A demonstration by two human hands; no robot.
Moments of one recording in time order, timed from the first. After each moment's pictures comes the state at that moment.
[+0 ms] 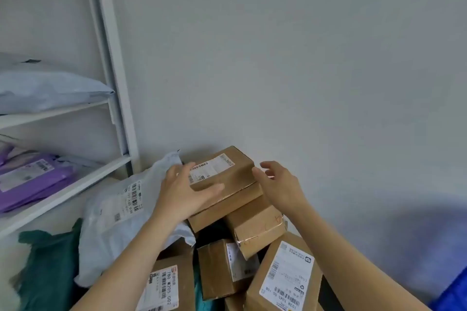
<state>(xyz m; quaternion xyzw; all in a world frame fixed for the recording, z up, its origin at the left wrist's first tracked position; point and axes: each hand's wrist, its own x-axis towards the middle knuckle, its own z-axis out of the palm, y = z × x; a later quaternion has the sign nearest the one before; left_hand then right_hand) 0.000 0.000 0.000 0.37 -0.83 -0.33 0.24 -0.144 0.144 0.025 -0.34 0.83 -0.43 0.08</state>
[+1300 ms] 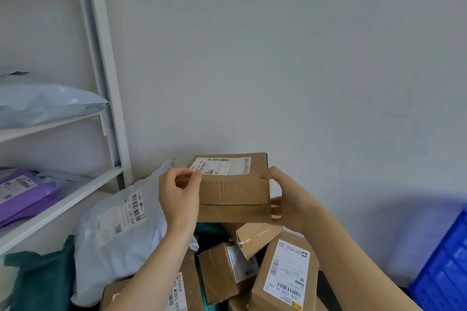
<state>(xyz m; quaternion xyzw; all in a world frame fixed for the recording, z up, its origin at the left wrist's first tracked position) 0.003 0.021 0.009 0.33 -0.60 -0.50 0.53 -0.112 0.170 0.050 -0.10 0.66 -0.63 0.39</state>
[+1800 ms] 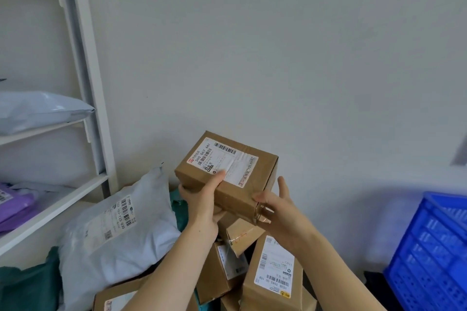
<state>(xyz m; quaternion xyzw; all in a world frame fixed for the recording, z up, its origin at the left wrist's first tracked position) -0.014 0.064 0.018 0.26 -0.35 -0.83 0.34 -0.082 0.196 0.023 -0.17 0.59 -0.72 0.32</state>
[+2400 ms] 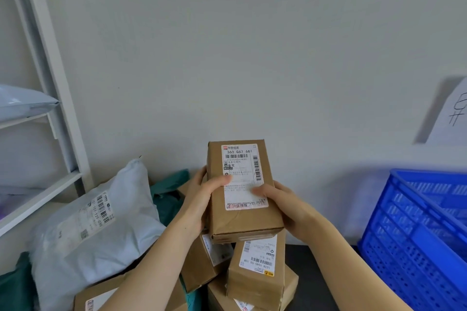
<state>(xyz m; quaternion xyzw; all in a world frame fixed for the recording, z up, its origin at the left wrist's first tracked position) -0.019 0.070 0.007 0.17 -0.59 -0.77 0.18 -0.098 0.235 0.019 -0.18 0.70 -0.62 0.30</state>
